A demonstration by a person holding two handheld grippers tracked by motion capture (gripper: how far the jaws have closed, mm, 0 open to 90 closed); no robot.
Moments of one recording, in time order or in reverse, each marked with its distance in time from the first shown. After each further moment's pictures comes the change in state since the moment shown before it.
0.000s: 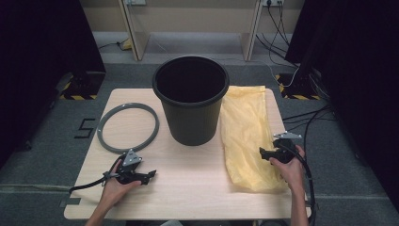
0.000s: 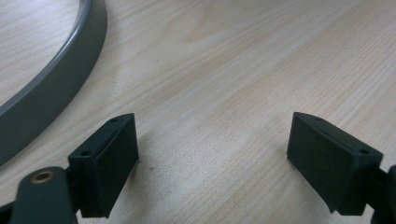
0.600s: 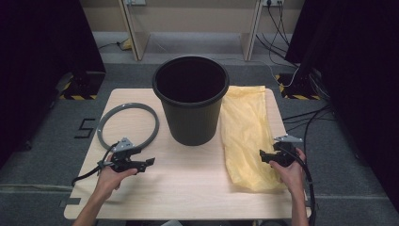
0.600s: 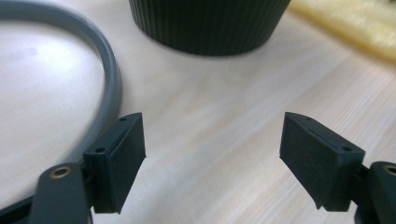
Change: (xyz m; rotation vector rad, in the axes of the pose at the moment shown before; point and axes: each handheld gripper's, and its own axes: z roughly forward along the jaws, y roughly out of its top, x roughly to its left) left arm 0.010 0.031 -0.019 -0.063 -0.079 -0.084; right arm 0.005 -0.007 -0.008 -0.013 -0.010 0.010
